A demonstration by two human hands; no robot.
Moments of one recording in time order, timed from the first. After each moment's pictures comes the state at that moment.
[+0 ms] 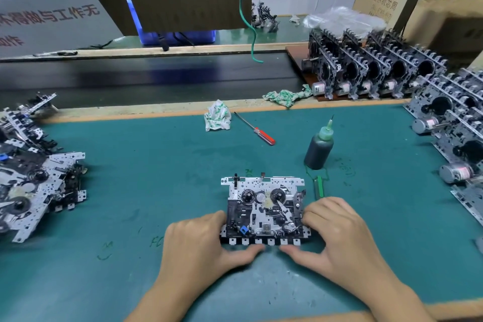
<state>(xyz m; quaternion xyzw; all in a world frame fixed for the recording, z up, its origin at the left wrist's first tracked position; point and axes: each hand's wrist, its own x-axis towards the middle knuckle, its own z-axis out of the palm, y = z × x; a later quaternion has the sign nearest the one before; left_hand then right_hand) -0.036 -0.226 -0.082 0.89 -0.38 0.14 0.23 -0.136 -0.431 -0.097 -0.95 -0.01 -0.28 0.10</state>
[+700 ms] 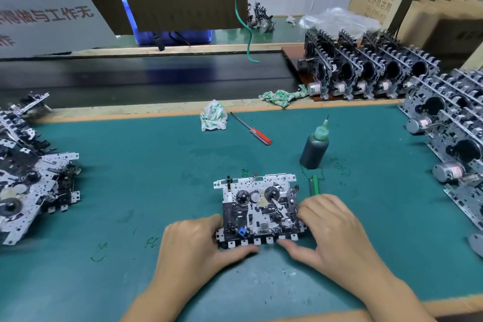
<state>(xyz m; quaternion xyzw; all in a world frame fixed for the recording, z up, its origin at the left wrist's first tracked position) -0.032 -0.225 -0.091 0.89 -0.37 0.11 0.24 -0.133 -0.432 -0.092 -0.96 -0.02 -0.26 0.04</state>
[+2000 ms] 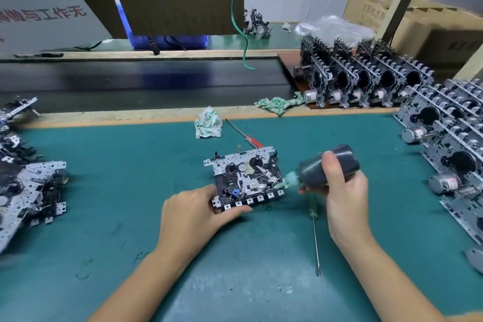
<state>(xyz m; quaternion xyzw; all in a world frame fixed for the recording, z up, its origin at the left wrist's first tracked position) 0.013 -0.254 -0.087 0.89 -0.33 0.13 0.29 -0.081 -0.442 -0.058 -0.57 0.21 -0.40 0.68</state>
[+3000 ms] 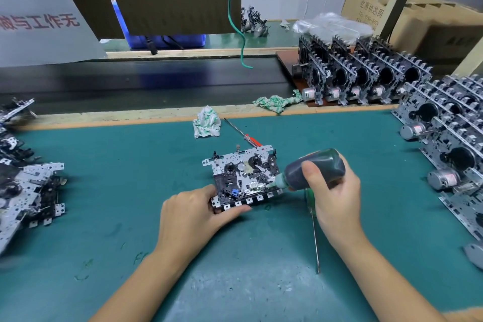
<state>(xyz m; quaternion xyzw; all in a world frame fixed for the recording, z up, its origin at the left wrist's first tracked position) 0.012 -0.253 -0.090 0.88 -0.34 0.13 0.29 -0.084 -0.438 -0.065 -0.69 0.13 -0.41 0.57</state>
